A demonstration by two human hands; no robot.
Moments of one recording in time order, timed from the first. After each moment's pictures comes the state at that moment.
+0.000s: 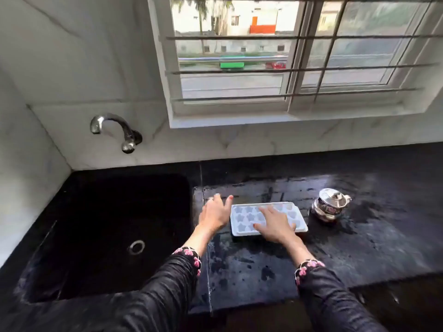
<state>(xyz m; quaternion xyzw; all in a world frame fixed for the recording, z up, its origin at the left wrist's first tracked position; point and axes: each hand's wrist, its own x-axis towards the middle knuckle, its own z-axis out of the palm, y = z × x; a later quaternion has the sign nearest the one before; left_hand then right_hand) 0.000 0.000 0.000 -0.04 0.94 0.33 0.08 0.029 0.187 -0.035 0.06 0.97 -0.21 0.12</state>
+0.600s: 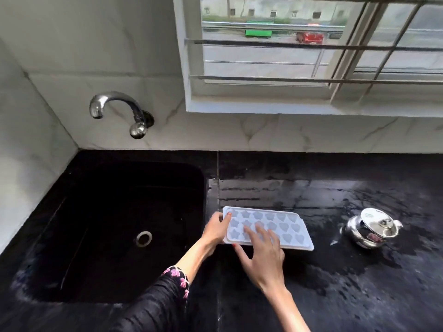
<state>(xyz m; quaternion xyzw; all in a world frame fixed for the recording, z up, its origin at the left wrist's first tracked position) -0.037 -0.045 -0.071 -0.19 0.76 0.59 0.17 0.042 0.095 -0.063 0.04 0.96 -0.25 0.06</state>
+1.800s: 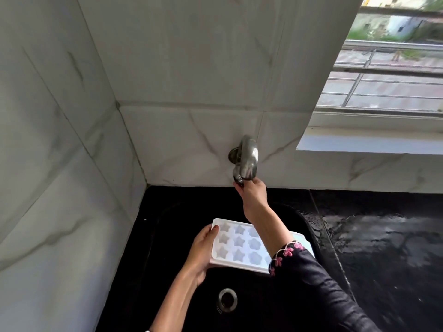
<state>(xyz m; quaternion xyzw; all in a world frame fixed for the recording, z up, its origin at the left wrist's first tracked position) -0.132 -0.398 -0.045 -0.21 0.57 0.78 0.15 -0.260 -0.286 0.002 0.21 0.55 -0.81 0.02</state>
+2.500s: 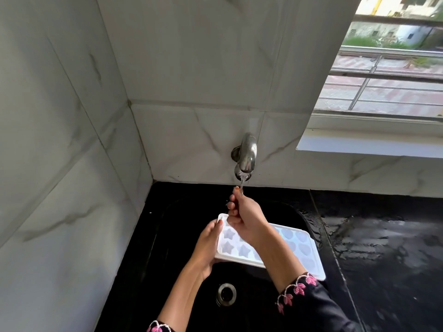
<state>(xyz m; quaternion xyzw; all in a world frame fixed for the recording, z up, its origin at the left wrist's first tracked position) -0.118 -0.382 -0.030 -0.19 0.59 0.78 0.13 -0.178 -0.288 0.032 0.21 0.55 -0.78 0.21</state>
